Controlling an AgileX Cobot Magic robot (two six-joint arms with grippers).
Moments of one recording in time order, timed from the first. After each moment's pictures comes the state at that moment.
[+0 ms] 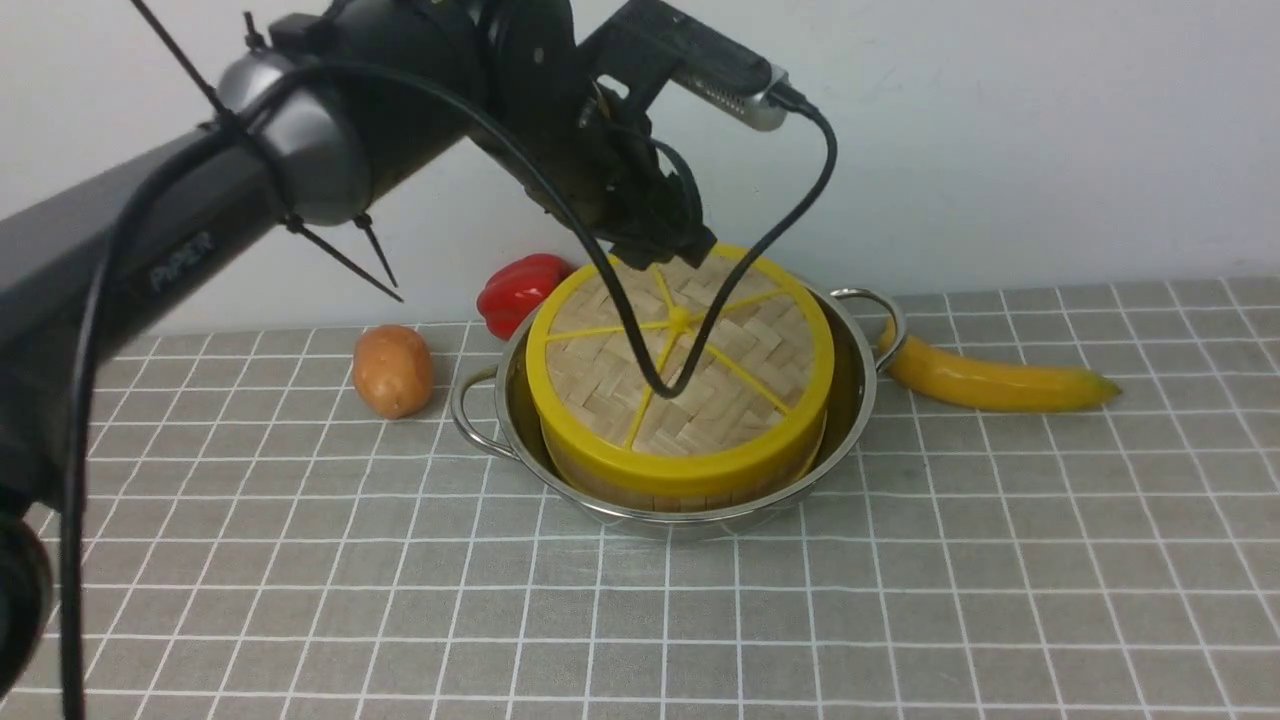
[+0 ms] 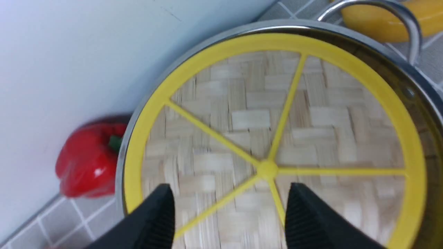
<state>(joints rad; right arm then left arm) 0.32 0.83 -1.25 -0.05 1.23 0.13 -0.47 1.96 -1.86 0.06 0.90 0.25</state>
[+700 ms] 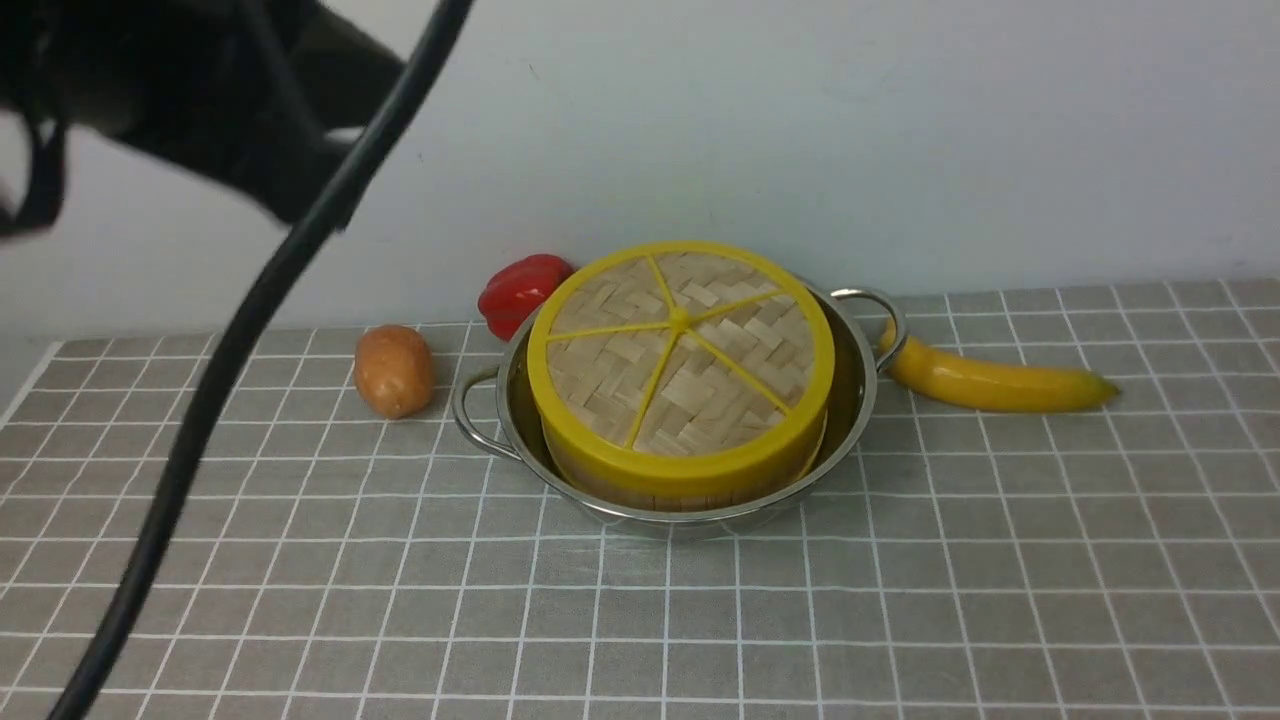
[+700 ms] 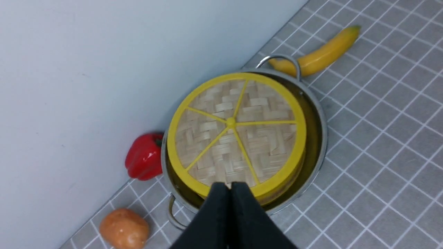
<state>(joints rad) 0.32 0.30 -0.65 -0.19 0.85 0.18 -0.47 1.12 -1.44 -0.06 0.99 0.41</state>
